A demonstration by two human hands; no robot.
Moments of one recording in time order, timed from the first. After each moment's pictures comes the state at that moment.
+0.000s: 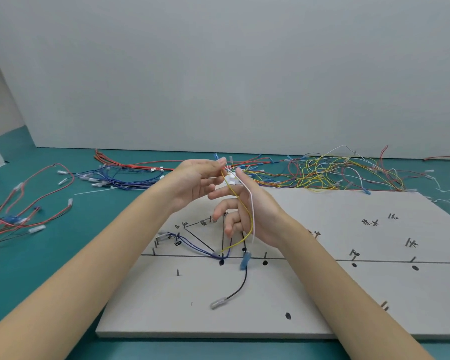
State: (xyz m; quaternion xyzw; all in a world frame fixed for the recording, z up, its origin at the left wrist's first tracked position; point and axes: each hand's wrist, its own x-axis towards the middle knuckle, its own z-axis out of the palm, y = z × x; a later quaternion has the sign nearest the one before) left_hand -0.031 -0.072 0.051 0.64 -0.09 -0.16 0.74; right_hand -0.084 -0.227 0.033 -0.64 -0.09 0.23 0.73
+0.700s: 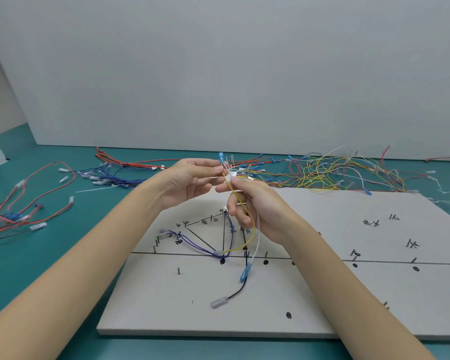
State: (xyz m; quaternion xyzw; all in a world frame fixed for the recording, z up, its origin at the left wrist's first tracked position) left_hand -0.026 -0.054 0.051 0.62 -0.11 -0.22 0.75; right_hand -0.088 -0.230 0.037 -0.68 -0.09 0.13 0.72
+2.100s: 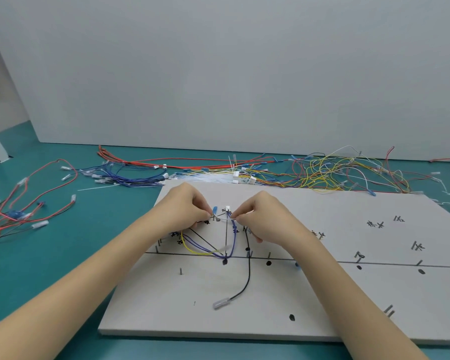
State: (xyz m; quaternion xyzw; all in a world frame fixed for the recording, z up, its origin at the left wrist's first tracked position) left_hand -0.054 -0.047 0.014 0.93 -0.10 -0.04 0.36; right_hand -0.096 -0.232 0.029 -0.94 -0.01 0.05 0.34
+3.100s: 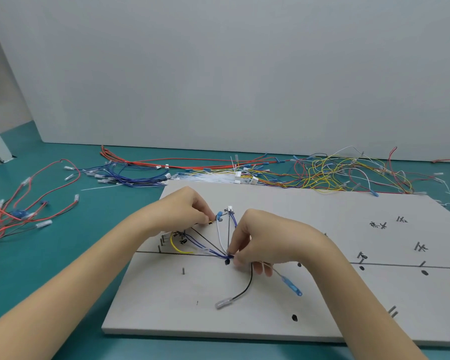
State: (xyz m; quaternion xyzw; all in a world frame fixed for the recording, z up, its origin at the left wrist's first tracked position) left_hand -0.061 -0.038 0.026 0.92 -0.12 -0.14 0.34; right_hand -0.127 -0.227 0.051 -0.93 -0.14 0.23 0.25
